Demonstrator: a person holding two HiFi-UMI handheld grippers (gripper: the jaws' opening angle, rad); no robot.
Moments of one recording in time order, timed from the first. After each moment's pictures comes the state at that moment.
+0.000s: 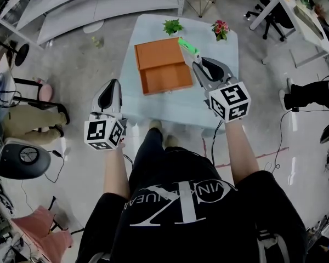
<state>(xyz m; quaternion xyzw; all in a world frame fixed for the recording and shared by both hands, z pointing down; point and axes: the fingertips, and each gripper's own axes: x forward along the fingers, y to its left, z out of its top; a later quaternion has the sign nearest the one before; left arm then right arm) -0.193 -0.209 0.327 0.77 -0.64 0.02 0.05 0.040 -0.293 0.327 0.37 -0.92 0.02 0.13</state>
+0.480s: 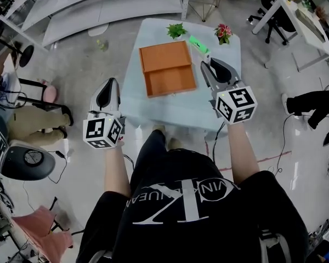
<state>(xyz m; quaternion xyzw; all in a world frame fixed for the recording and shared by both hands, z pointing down) -0.211 -0.210 0.308 0.75 -0.66 0.03 0.03 0.056 -0.297 0.307 0.40 -0.91 0.03 0.08</state>
